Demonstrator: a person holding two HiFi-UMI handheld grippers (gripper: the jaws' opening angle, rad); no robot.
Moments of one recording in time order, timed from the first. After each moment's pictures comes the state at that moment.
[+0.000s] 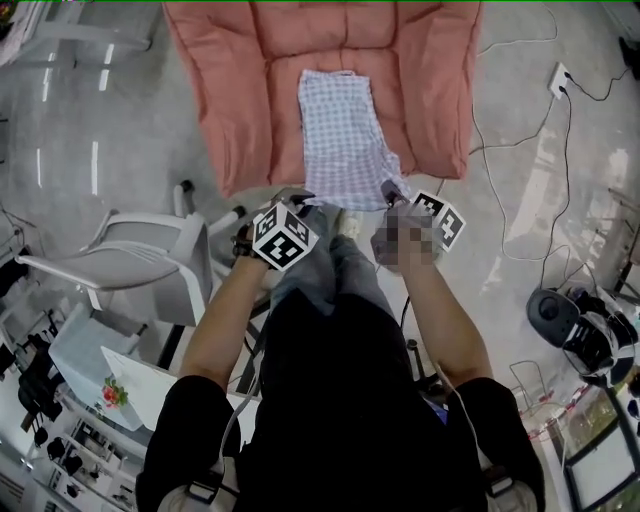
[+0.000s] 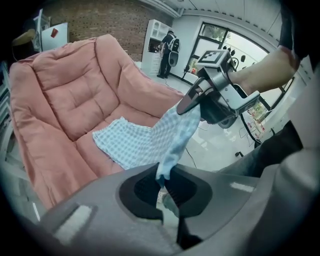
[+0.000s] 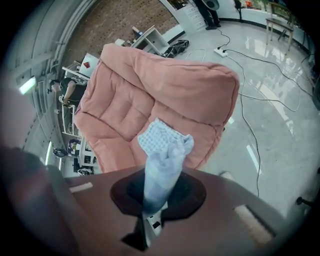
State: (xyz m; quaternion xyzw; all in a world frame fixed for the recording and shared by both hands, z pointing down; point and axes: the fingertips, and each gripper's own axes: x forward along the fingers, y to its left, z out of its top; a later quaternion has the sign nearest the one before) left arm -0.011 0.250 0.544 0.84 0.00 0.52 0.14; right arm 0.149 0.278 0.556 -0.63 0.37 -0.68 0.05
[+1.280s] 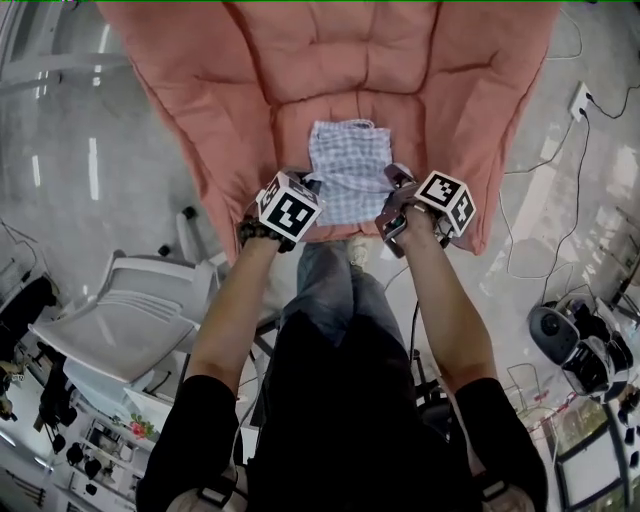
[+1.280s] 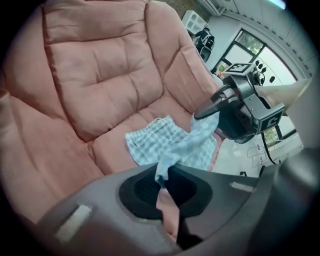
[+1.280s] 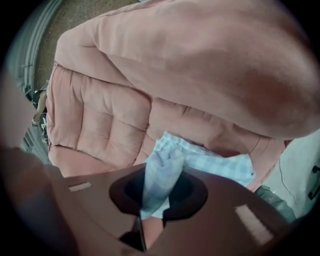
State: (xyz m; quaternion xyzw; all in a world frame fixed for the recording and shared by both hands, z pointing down) left arm 0.039 0.043 0.642 0.79 -0.06 0.56 0.25; right arm 0.194 0.092 0.652 -0.60 0.28 -0.74 0.12
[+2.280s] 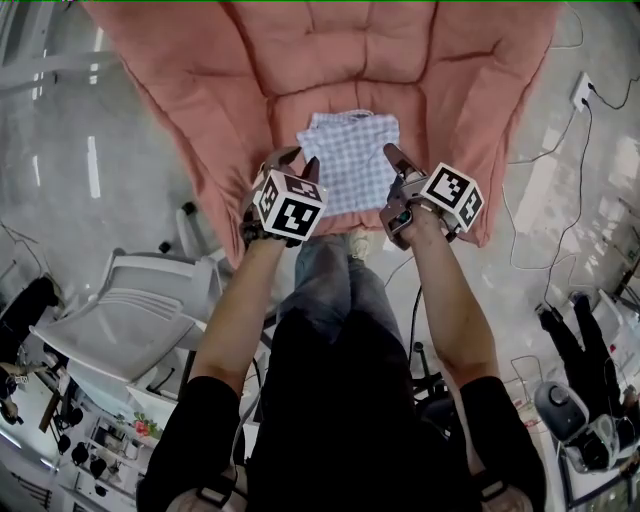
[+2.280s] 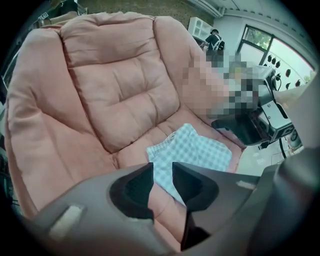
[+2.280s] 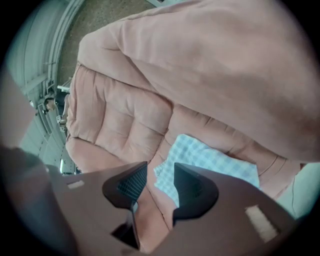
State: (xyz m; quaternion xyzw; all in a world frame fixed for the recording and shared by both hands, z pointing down) left arm 0.034 -0.005 0.623 0.81 -0.19 0.53 0.19; right arm 0.194 0.055 0.625 -0.59 0.38 -0.69 0.15
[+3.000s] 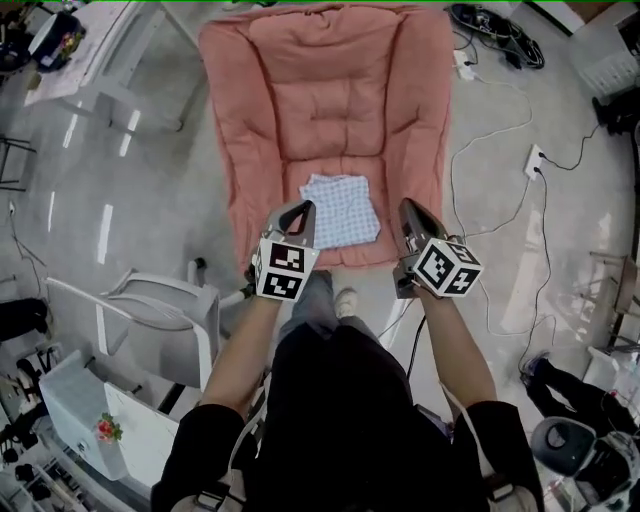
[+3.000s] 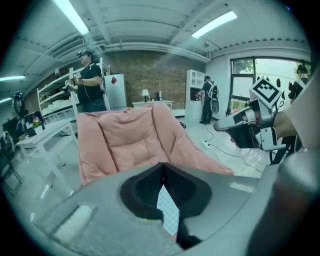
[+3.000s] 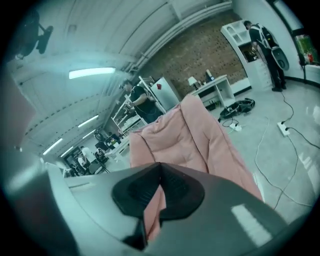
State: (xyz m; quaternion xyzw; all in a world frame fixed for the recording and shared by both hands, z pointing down) left arm 0.044 0.070 0.338 0.90 -0.30 0.31 0.10; right arm 0.222 0.132 0.313 -0.66 0.65 -0.39 0.04
